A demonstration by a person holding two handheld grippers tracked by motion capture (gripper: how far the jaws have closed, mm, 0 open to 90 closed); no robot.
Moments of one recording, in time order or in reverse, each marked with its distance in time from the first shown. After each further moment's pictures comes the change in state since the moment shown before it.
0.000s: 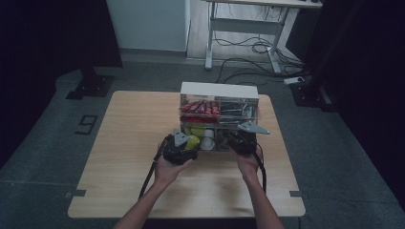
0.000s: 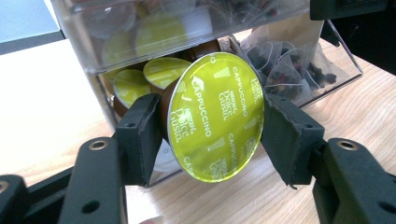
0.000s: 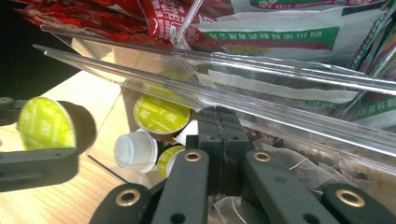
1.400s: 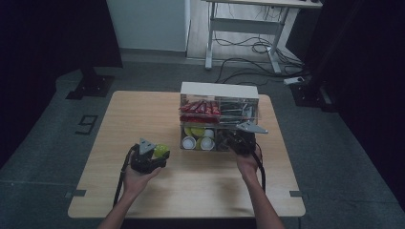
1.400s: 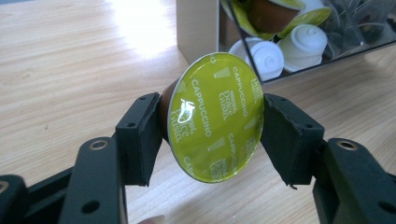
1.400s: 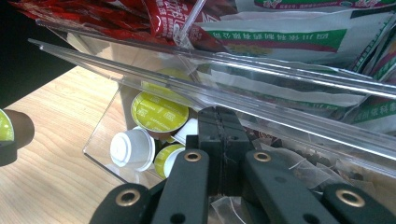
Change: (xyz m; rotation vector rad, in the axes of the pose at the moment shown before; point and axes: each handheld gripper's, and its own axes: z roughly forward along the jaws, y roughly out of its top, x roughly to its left) left arm 0.069 -0.058 -0.042 0.062 0.072 -0.081; right arm 0.003 0.002 0.001 0.014 -0.015 -0.022
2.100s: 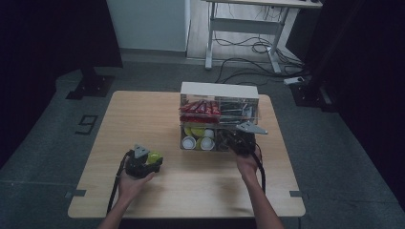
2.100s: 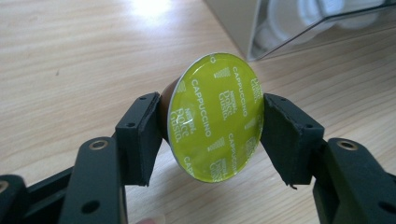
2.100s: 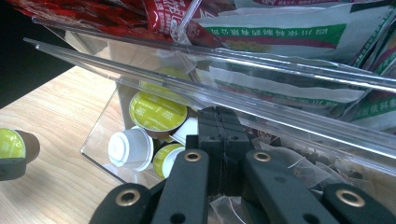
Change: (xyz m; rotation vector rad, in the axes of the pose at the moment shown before) left arm 0.022 -0.032 0.012 0.093 0.030 -0.048; right arm 0.000 -0.002 0.001 -0.003 -0.006 0.003
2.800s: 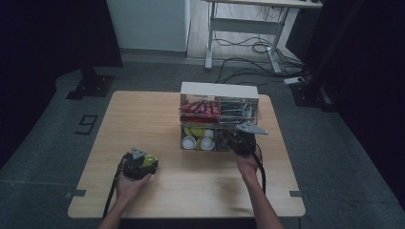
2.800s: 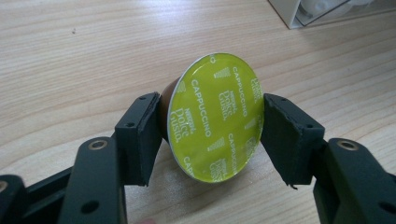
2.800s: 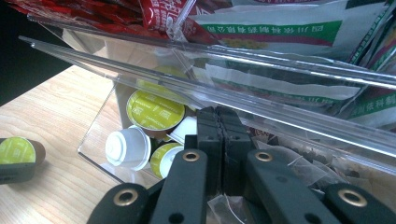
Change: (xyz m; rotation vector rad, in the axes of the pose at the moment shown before) left arm 0.014 -0.017 0.015 0.058 0.043 -0.030; right arm -0.001 -0.001 0.000 -0.001 -0.006 -0.002
